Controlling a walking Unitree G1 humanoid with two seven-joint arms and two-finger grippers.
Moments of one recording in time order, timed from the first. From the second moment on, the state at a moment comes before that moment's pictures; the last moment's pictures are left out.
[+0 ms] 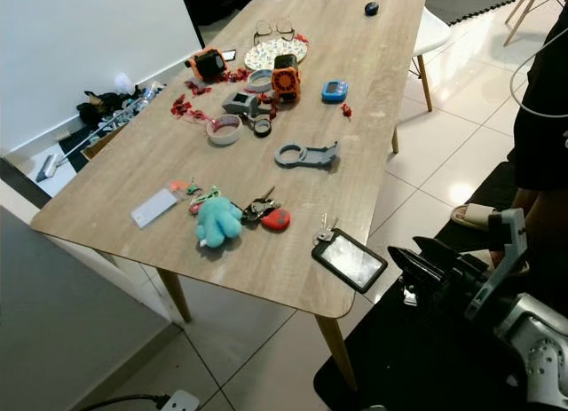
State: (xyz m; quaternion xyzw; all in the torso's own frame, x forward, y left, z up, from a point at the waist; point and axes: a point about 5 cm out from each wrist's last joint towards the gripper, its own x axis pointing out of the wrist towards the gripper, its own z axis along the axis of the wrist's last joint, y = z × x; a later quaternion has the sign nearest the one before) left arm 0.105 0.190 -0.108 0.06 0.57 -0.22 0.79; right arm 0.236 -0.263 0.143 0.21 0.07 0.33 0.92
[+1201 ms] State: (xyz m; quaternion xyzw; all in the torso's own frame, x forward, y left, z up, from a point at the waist) left arm 0.096 0.191 -0.111 0.06 0.58 -0.21 0.79; right arm 0.235 -0.260 0.087 0.33 0.07 0.30 0.89
